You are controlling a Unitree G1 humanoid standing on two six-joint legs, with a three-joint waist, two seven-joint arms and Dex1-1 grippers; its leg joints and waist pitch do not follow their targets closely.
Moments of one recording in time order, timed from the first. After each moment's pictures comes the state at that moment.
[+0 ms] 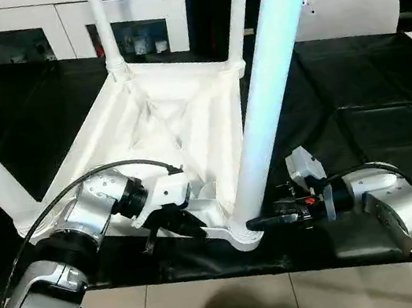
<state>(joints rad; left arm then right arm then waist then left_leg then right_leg) -0.72 0.42 -0.40 0.77 0.03 -0.17 -1.55 -0.32 -0.44 0.19 0.20 0.30 0.25 1.28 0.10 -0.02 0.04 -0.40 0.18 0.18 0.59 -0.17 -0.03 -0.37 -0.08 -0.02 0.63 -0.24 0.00</state>
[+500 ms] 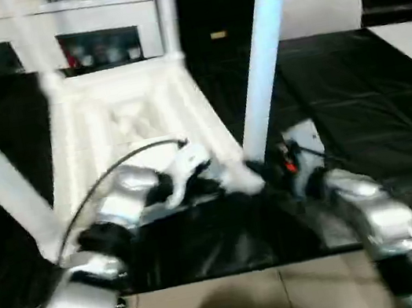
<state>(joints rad) -0.77 0.17 -0.25 0.82 0.08 0.21 -0.92 -0.35 -0.06 -0.01 0.20 0.11 0.40 0.39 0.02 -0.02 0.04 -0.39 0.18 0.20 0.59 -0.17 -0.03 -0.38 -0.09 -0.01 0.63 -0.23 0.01</state>
